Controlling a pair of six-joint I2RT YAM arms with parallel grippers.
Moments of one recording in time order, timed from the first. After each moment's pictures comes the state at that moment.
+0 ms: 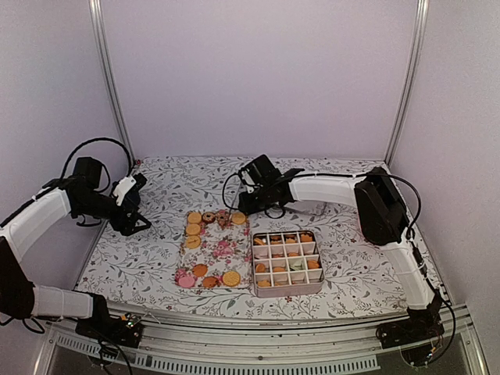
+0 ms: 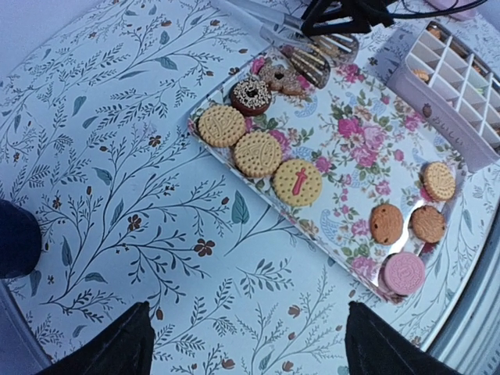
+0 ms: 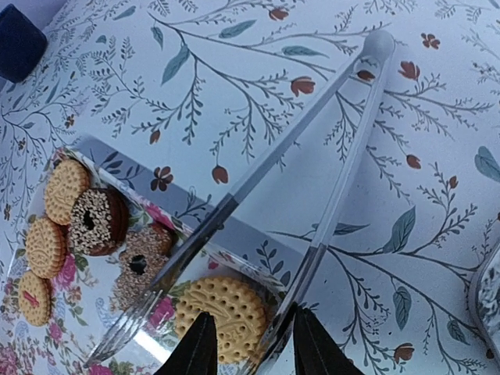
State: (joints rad) left arm 0.01 1.16 0.88 -0.74 0.53 0.64; right arm 0.82 2.40 1.96 -0.38 0.00 0.32
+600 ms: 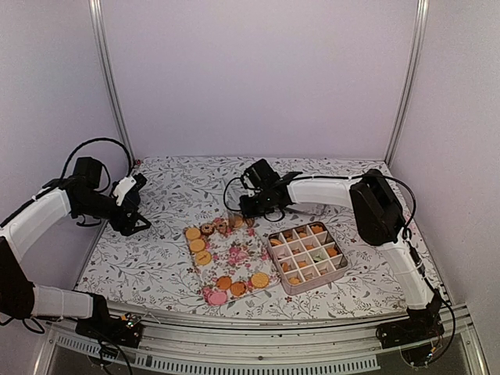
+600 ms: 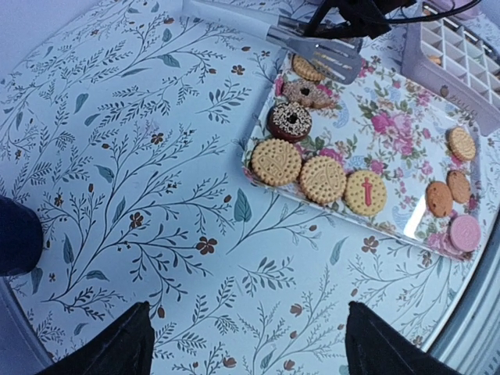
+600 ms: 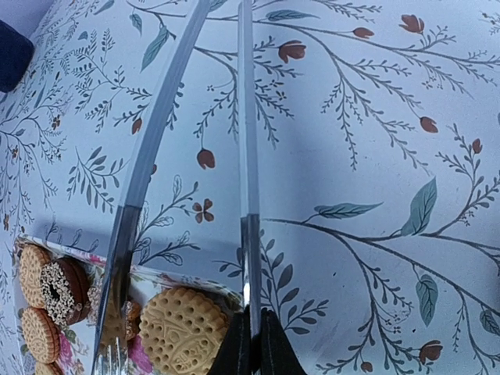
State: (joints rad) left arm 0.01 1.16 0.88 -0.74 0.52 0.64; right arm 0.80 2.45 1.98 -0.40 -0.03 0.41
